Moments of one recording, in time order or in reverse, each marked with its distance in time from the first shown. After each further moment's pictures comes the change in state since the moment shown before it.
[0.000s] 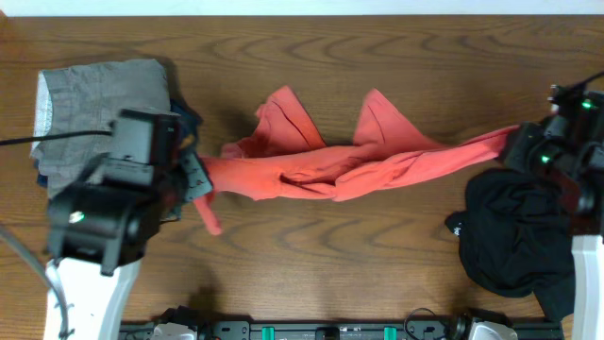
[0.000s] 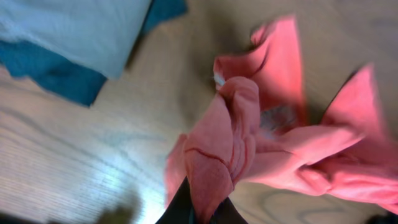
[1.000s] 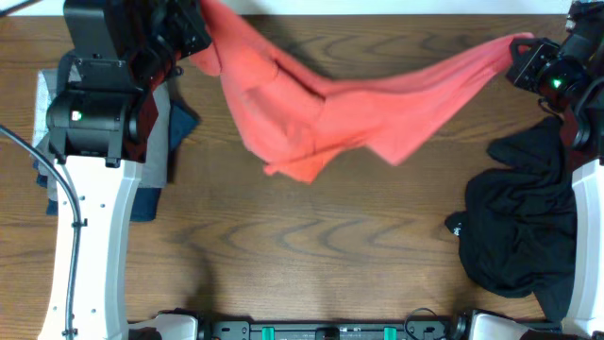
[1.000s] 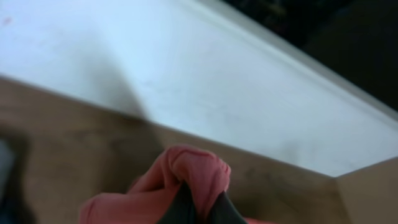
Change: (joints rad) left arm 0.110 0.324 0.261 0.746 0.269 0.076; right arm -0.019 0.268 0.100 0.516 -0.228 0.041
